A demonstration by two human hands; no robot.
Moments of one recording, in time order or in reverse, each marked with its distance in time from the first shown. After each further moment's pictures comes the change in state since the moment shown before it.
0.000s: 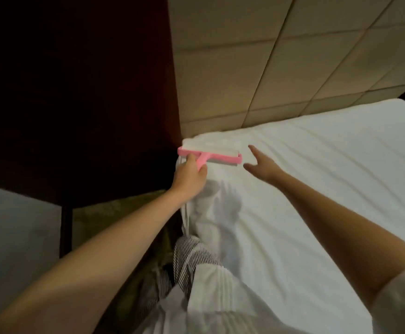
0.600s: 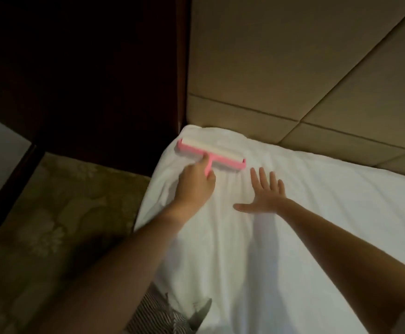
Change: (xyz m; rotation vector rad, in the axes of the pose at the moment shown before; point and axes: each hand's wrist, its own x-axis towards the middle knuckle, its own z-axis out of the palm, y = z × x) left_hand 0.173 -0.063 0.186 0.013 0.407 -0.142; right_hand 0.244 0.132 0.093 -0.714 -0.348 -0.217
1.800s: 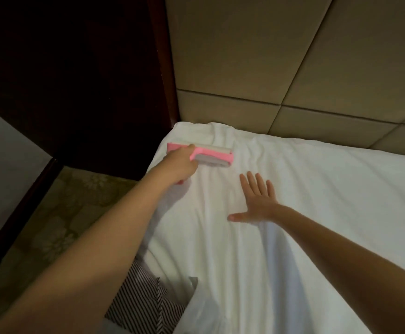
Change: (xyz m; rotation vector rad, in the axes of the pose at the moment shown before) left_hand -0.025 0.014 -0.013 0.174 -0.275 -0.109; right_hand -0.038 0.026 0.065 -0.024 0.095 -0.222
